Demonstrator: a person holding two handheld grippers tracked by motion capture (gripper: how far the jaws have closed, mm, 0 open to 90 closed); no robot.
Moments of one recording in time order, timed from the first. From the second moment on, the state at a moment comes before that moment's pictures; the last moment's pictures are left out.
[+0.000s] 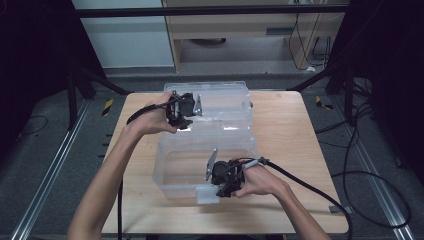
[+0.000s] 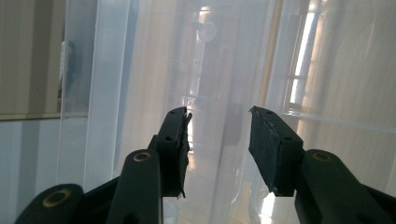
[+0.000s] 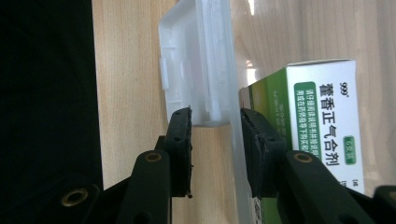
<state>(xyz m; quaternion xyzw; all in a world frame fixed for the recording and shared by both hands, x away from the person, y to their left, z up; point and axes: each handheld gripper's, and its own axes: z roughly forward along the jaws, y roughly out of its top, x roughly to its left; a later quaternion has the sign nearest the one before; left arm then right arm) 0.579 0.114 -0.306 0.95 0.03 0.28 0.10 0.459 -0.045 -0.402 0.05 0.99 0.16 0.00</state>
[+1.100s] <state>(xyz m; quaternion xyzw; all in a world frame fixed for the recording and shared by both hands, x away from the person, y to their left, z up) 0.577 0.101 -0.313 0.96 -0.01 0.29 0.04 0.458 -0.046 -0.402 0.04 0.99 0.16 0.01</state>
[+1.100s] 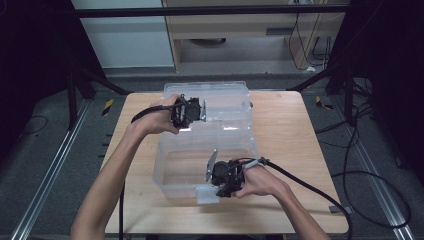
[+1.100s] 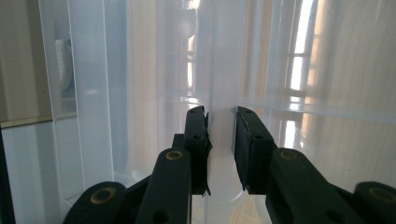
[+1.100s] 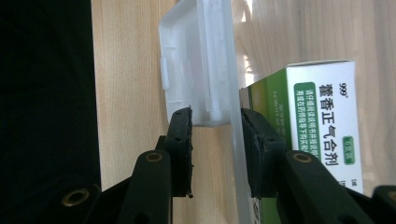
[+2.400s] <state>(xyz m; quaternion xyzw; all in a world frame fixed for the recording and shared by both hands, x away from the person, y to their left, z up) 0.548 0.105 -0.303 0.95 -0.04 0.28 0.08 0.456 -0.047 -0.403 0.05 0.98 0.17 0.02</state>
